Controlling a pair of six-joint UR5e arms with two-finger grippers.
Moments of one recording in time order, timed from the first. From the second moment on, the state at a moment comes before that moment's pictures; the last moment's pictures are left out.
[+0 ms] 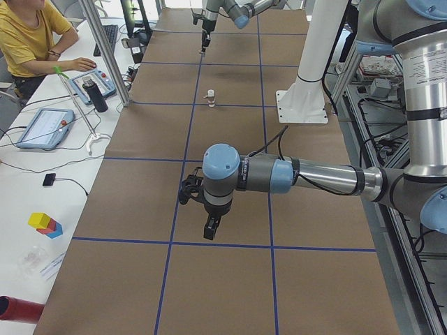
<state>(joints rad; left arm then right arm) -1.61 -1.36 -1.90 -1.52 -2.32 0.24 0.86 -1.22 1.82 -1.29 2.00 0.85</state>
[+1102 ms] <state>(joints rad) -1.62 -1.36 -1.90 -1.53 -2.32 0.23 0.57 -0.69 1.66 -1.81 1.73 1.61</state>
